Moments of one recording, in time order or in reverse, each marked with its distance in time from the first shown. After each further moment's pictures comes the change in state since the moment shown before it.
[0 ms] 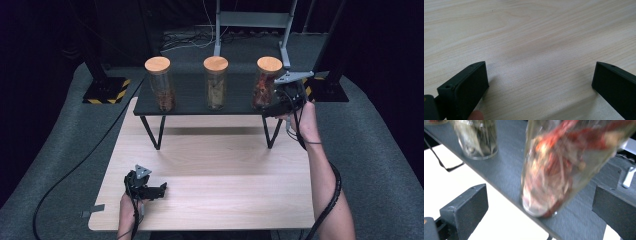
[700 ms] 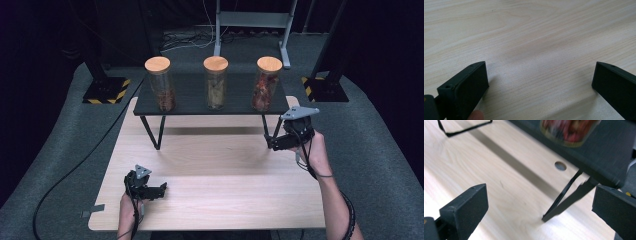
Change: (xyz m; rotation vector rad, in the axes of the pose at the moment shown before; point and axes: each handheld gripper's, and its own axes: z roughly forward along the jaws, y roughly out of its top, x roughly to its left) left arm 0.000 0.000 0.000 0.001 -0.001 0.001; right arm 0.025 -0.084 -0.017 0.058 -0.017 -0.058
